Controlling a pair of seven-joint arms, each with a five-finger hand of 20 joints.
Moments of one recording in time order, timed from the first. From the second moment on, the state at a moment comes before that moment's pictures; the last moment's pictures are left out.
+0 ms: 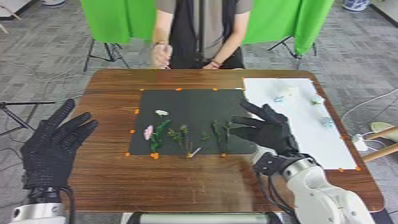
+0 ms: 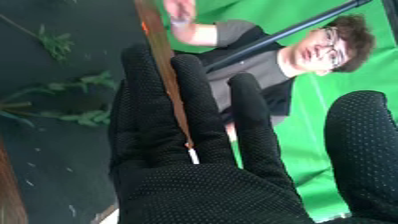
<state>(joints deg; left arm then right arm) 139.7 -59.6 -100.2 -131.6 37.7 11.5 26.8 -113.8 -75.7 87.4 -124.1 -54.8 1.1 18.0</state>
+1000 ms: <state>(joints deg) 139.2 -57.5 -98.5 -131.8 37.1 13.1 28.0 -102.3 -56.2 86.7 -120.0 -105.6 23.2 48.9</state>
